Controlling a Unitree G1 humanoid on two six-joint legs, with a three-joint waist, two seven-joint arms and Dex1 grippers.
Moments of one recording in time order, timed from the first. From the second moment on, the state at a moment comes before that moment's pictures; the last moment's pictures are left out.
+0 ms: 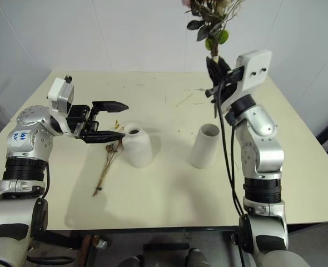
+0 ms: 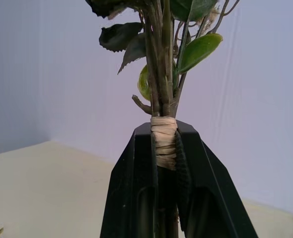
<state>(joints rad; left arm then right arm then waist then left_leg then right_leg) -0.98 0.64 0.10 0.48 -0.50 0.22 -1.49 -0.83 -0.32 -0.17 -0.05 0.37 0.25 0.38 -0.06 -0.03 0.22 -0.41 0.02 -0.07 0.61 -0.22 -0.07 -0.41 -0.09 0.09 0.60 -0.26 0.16</state>
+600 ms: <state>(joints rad) -0.98 0.64 0.10 0.48 -0.50 0.22 -1.49 -0.64 -0.25 -0.15 -0.10 0.40 0.25 0.38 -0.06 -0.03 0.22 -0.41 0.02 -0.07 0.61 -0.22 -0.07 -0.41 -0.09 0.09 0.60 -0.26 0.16</state>
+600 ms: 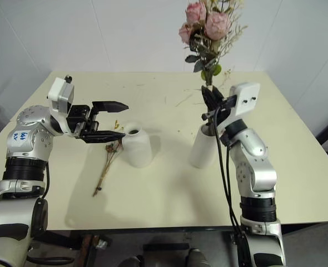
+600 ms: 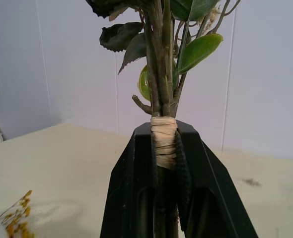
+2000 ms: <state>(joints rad) -1.01 0.61 0.10 0.55 -0.42 0.17 -1.35 -0.22 -0.88 -0.41 -0.62 0.79 0.70 0.68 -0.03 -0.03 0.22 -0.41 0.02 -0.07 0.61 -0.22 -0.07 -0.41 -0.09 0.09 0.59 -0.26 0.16</state>
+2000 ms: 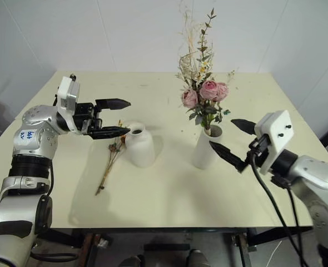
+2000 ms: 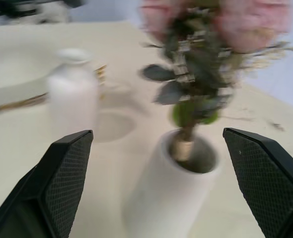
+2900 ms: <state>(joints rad) -0.62 0.84 0.06 -0.20 -0.32 1.20 -0.60 -0.39 -1.01 -0.32 -0.42 0.94 0.76 0.93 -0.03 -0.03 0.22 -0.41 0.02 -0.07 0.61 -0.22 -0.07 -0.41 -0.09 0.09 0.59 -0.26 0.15</state>
